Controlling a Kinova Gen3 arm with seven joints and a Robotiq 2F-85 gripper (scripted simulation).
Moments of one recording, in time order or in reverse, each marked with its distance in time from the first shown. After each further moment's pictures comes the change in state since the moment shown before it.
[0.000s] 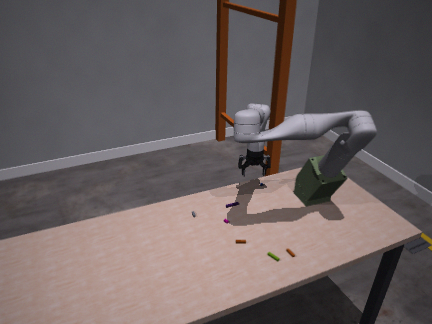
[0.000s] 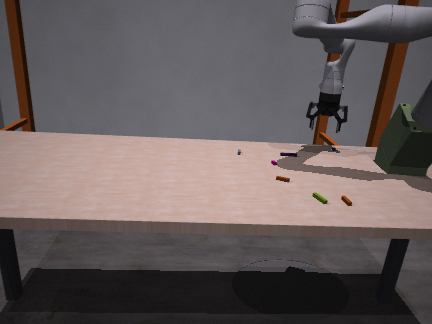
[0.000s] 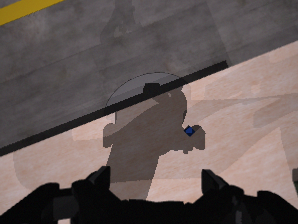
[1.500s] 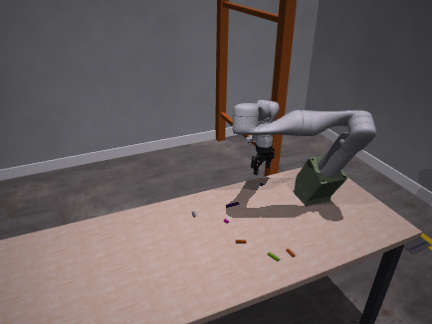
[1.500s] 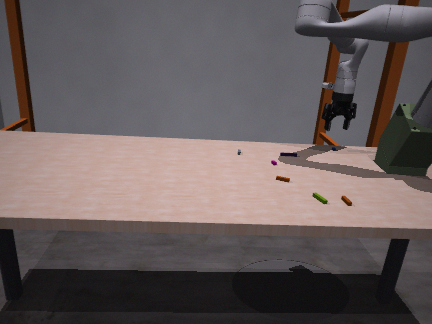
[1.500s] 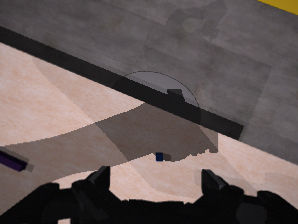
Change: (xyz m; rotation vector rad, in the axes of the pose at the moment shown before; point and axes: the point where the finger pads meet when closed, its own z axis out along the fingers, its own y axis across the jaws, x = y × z) arm 0.034 0.044 -0.001 0.008 -0.008 -0.766
